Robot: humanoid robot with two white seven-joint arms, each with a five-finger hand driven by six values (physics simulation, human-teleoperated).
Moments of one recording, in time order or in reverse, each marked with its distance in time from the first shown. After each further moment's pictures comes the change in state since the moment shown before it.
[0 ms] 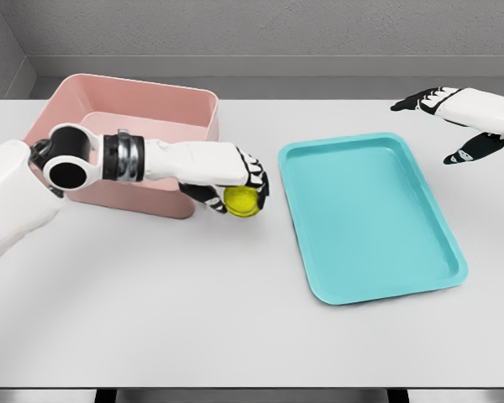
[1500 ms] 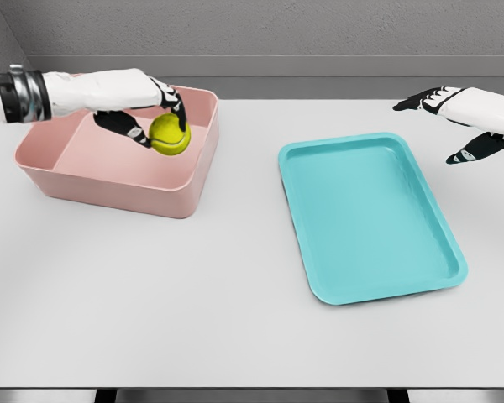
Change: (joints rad) left arm -0.114 0.157 0.072 0.184 0.107 -0.001 0.000; right arm 0.000 -0.008 0.000 -0.001 0.000 0.000 -0.002
